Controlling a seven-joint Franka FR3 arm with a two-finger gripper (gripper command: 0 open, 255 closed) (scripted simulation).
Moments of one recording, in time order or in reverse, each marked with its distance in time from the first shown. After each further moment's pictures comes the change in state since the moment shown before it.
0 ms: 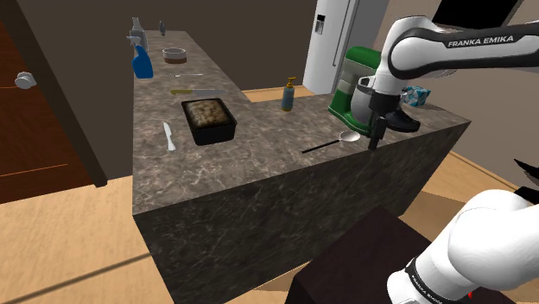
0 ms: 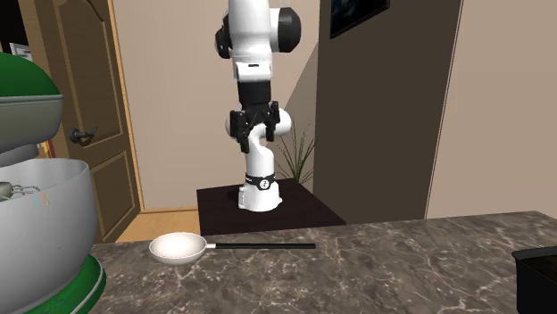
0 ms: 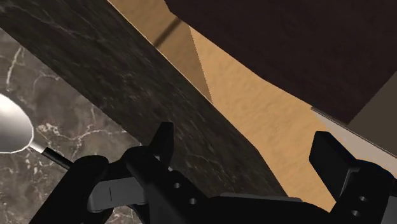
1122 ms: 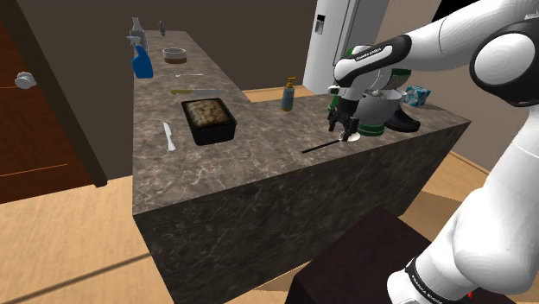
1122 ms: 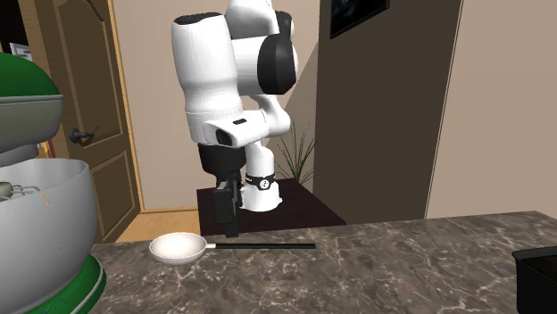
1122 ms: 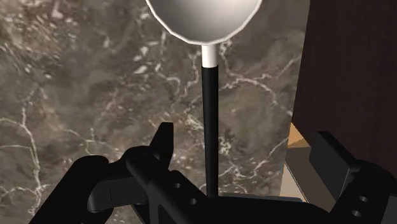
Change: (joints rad) arm 0.116 0.693 -0.274 0.400 0.262 0.274 -1.040
